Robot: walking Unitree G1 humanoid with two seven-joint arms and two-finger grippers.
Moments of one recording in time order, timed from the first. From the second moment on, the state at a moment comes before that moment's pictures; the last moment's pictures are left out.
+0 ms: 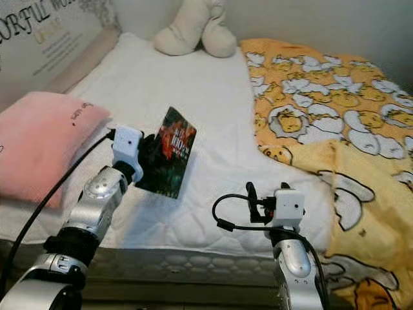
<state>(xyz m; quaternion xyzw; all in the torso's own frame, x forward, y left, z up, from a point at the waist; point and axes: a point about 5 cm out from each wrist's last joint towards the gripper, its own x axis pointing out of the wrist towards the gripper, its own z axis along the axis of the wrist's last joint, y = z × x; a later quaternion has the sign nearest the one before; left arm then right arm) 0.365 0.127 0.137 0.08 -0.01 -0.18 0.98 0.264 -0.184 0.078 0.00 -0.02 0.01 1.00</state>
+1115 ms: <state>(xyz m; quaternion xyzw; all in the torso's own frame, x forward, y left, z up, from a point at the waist) 0.377 0.105 0.126 0.11 0.03 -0.18 0.98 0.256 -0.176 0.068 0.00 -0.02 0.02 1.00</state>
